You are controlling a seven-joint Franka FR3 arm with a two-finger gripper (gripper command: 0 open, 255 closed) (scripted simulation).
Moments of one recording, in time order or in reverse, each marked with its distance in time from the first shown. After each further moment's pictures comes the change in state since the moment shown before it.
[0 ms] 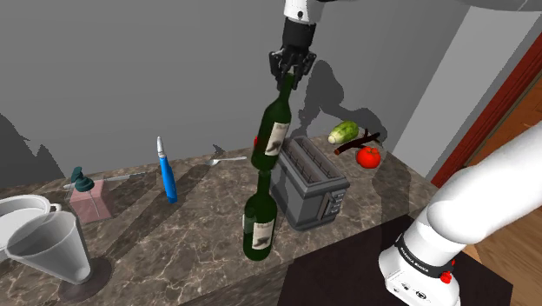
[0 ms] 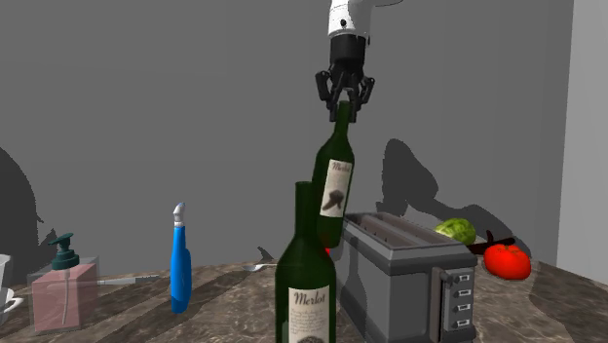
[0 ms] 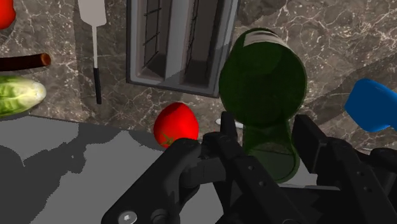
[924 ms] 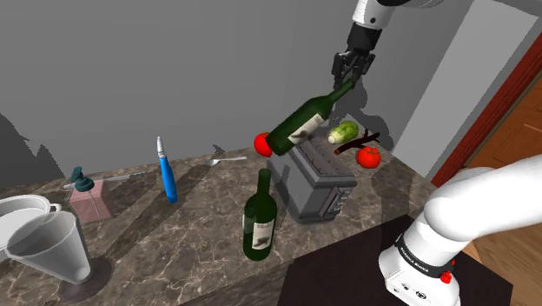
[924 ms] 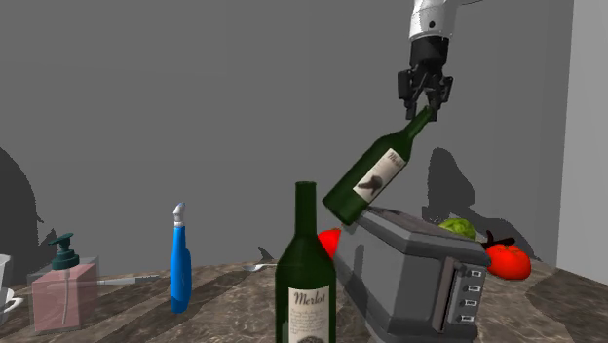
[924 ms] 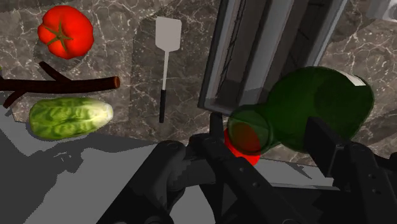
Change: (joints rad) arm -0.084 -0.297 -0.244 -0.266 -0.020 -0.036 -0.323
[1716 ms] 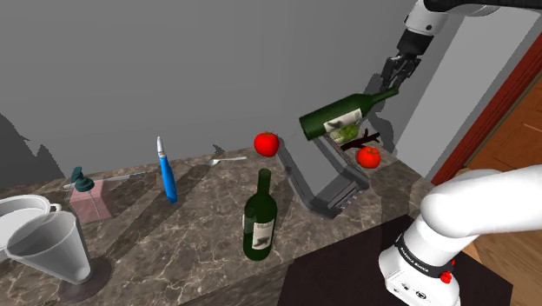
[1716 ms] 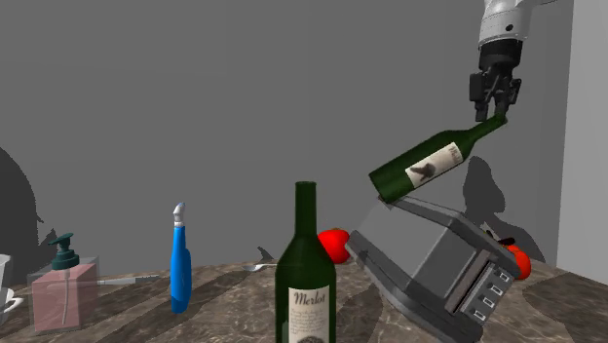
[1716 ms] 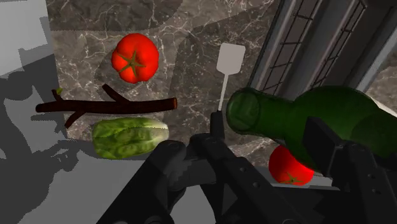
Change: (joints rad) arm -0.096 -0.122 -0.241 -0.078 -0.120 -0.040 -0.287
